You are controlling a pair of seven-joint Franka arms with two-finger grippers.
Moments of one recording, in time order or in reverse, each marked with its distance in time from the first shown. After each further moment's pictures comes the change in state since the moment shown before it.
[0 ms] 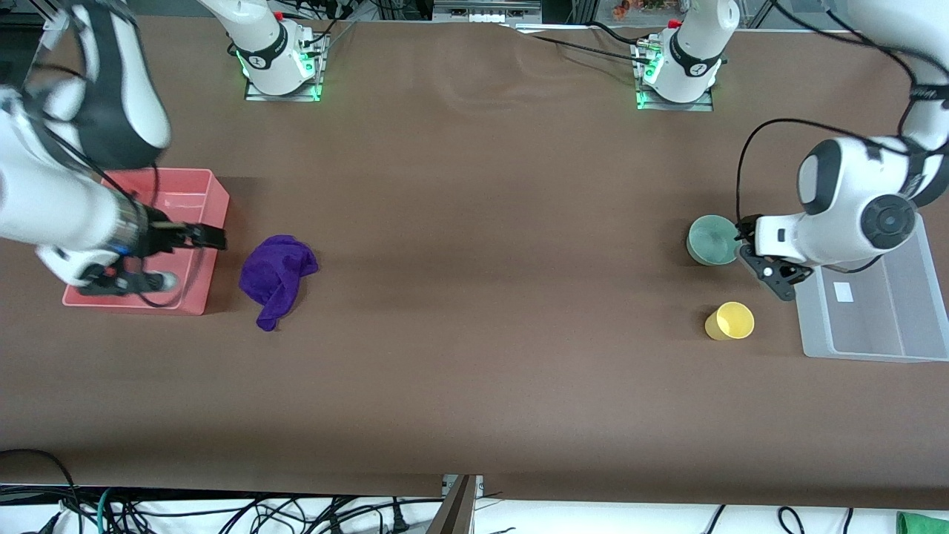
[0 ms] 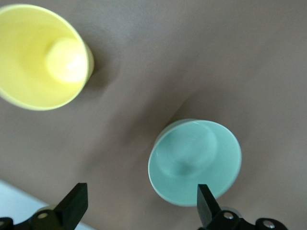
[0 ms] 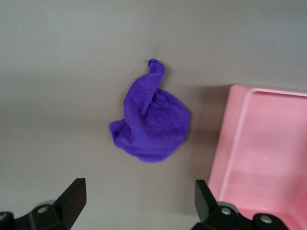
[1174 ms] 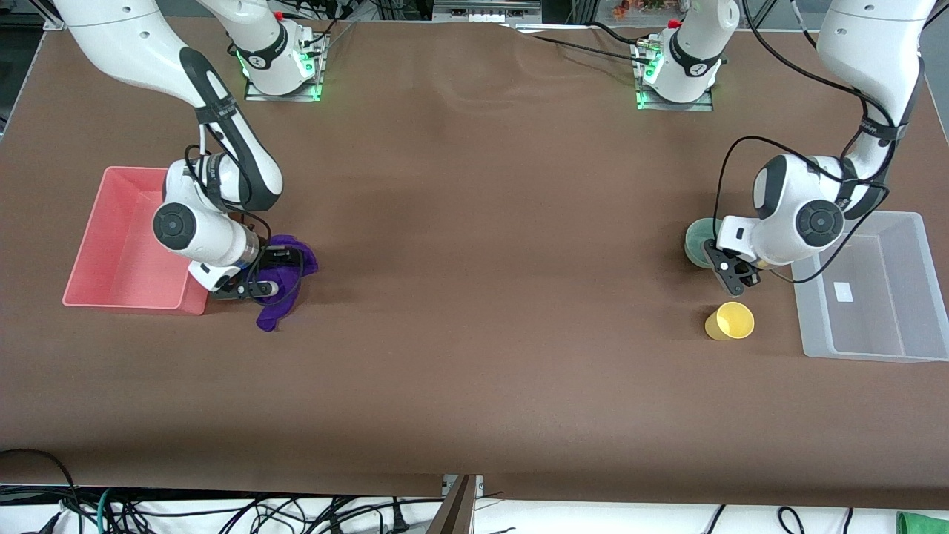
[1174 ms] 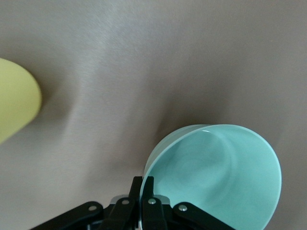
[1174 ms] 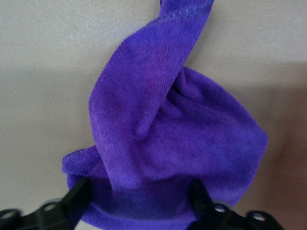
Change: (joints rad) left arm 0.003 0.044 -0.014 -0.121 0.063 0.234 0.145; right arm 0.044 0.144 0.002 -0.403 0.000 0.583 0.019
